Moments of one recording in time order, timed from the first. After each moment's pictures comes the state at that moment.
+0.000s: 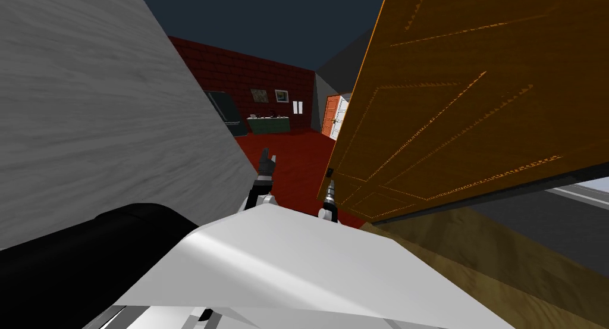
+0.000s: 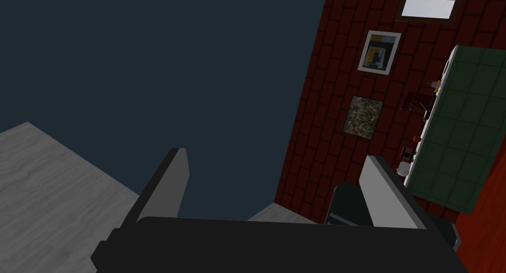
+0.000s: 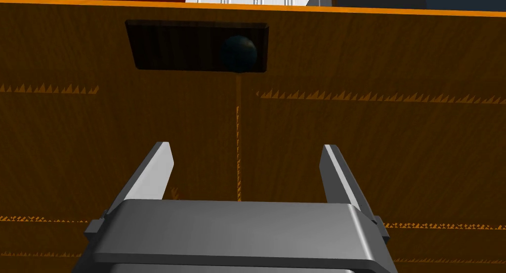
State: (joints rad) arm -0.16 0.01 0.51 -0.64 -0.90 -0.98 0.55
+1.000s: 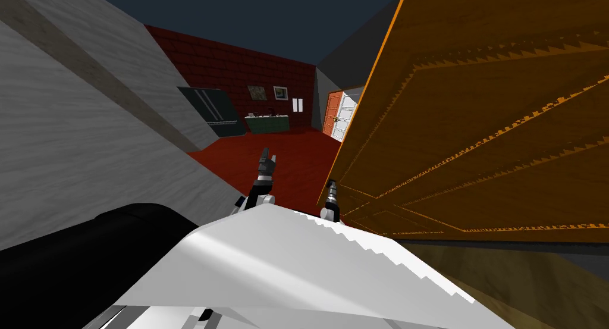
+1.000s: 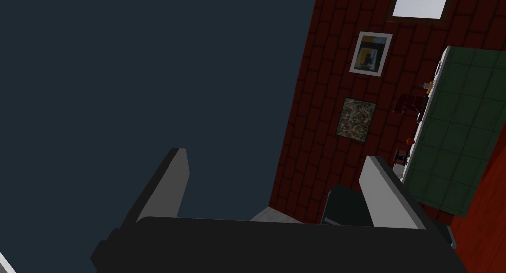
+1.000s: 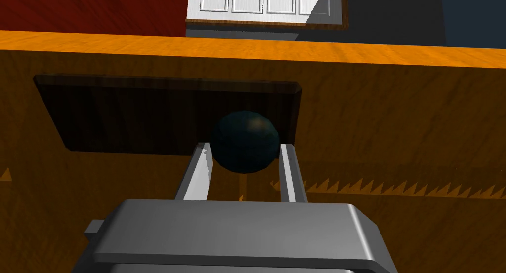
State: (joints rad) arm -0.18 0.00 0.48 -0.60 -0.89 -0.99 0.52
